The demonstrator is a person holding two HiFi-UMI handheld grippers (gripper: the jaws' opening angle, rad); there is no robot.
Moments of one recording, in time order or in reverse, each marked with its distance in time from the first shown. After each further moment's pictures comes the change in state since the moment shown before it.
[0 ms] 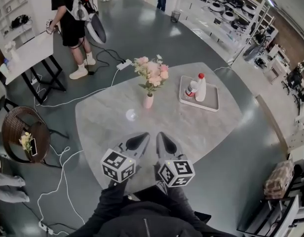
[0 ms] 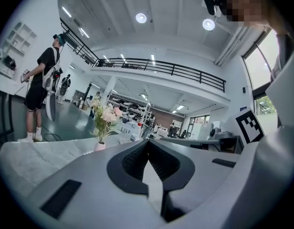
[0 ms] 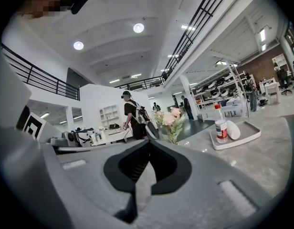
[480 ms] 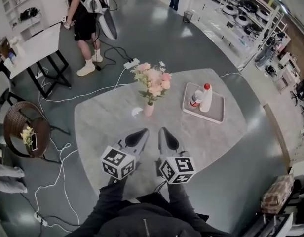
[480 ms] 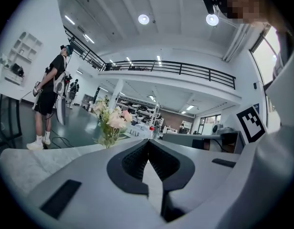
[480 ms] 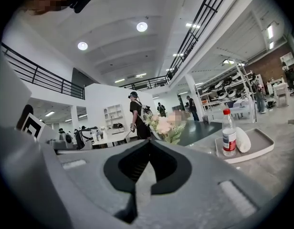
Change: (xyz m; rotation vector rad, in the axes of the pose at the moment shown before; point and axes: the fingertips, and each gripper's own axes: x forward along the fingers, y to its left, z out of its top) left arm 0.059 0.040 0.024 0.008 -0.021 0.116; right arm 0.058 -0.050 0.036 -0.032 0.004 0.064
